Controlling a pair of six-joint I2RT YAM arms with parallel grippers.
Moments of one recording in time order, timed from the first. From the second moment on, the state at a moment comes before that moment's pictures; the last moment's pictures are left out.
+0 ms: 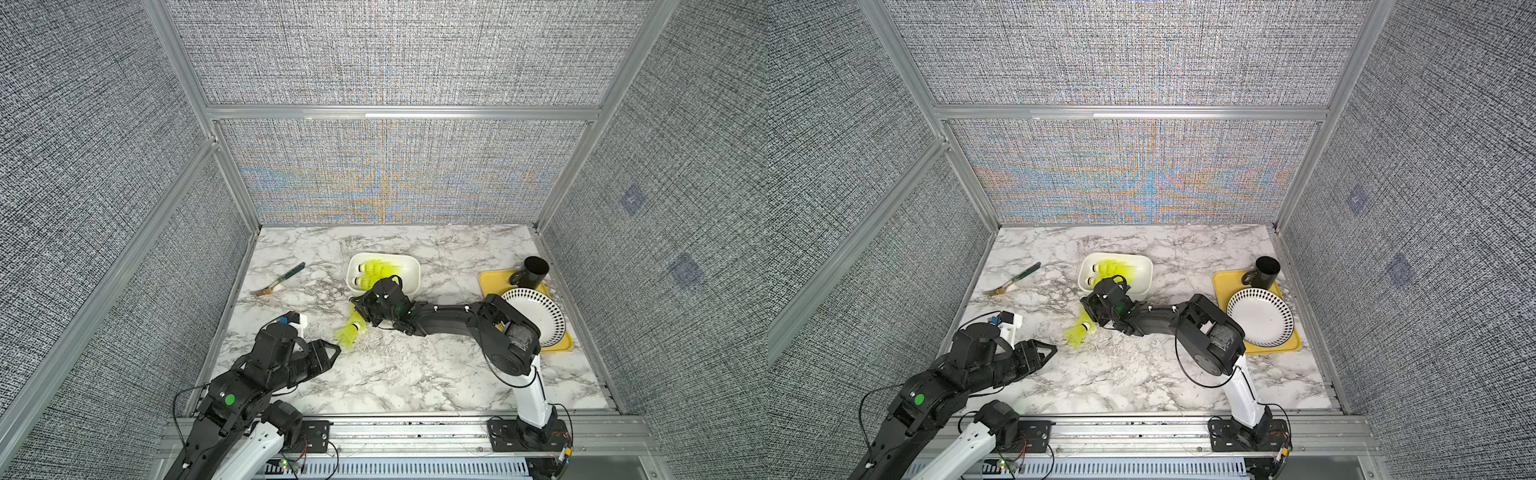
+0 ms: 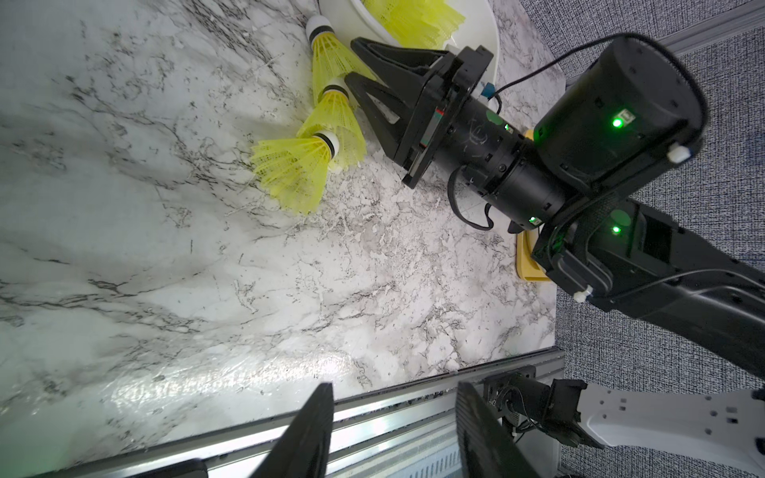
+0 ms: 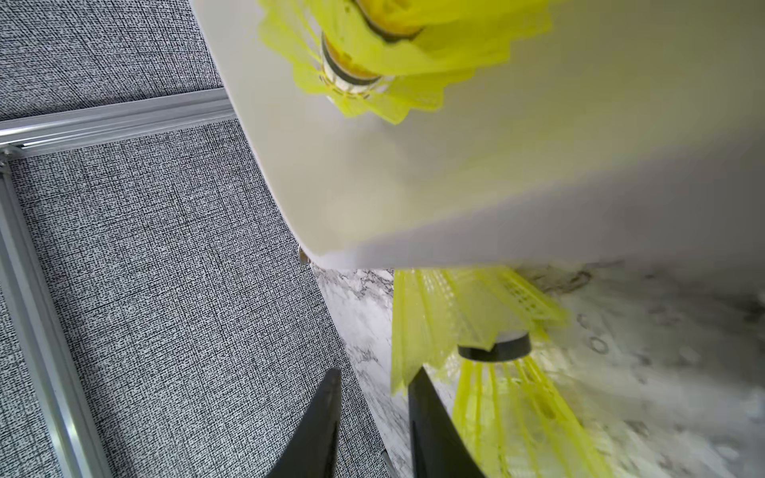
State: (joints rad) left arm -0.54 0.50 0.77 -1.03 0.24 -0.90; right arm 0.90 2.10 1.29 0.29 -0.09 1.69
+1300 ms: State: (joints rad) left arm -0.54 0.48 0.77 -1.03 0.24 -0.90; right arm 0.90 2.10 1.41 0.07 0.02 1.72
